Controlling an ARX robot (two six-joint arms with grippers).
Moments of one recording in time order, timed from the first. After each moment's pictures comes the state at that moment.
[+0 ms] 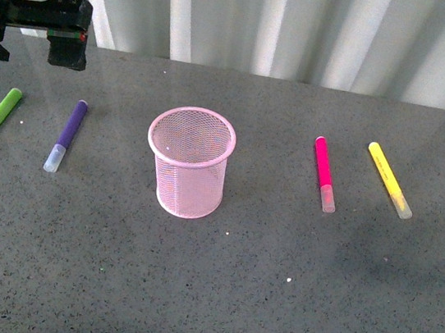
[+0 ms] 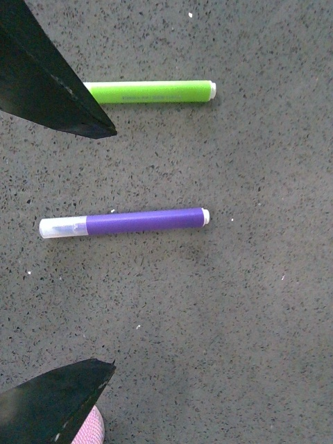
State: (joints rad) left arm -0.03 1.89 1.10 -0.05 -0.03 -0.05; right arm 0.00 0.00 0.02 0.00 0.00 0.00
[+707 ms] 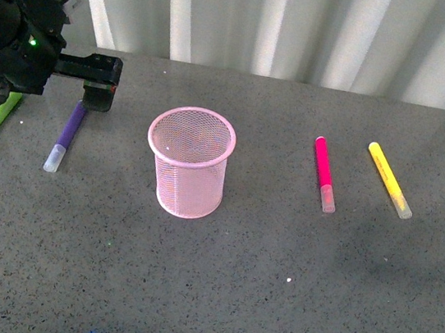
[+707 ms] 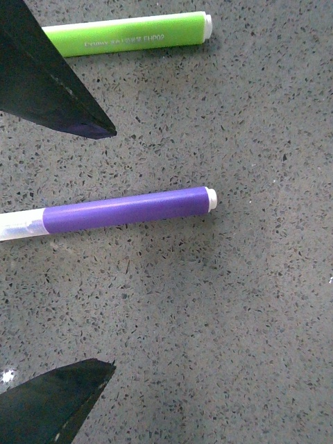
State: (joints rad) left arm -0.06 2.11 1.20 0.00 -0.05 0.01; right arm 0.00 0.00 0.02 0.00 0.00 0.00
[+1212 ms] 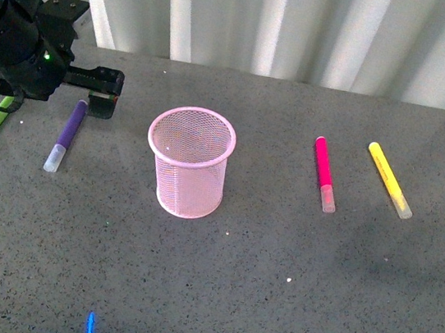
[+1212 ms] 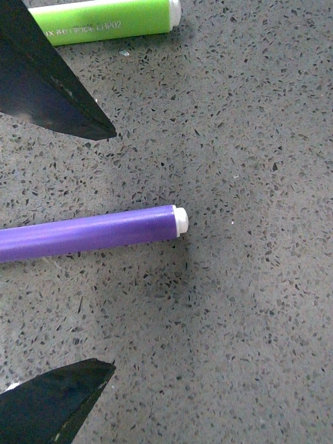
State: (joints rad) left arm -0.04 2.25 1.33 -0.02 -0.07 0.05; right arm 0.00 0.00 0.02 0.00 0.00 0.00
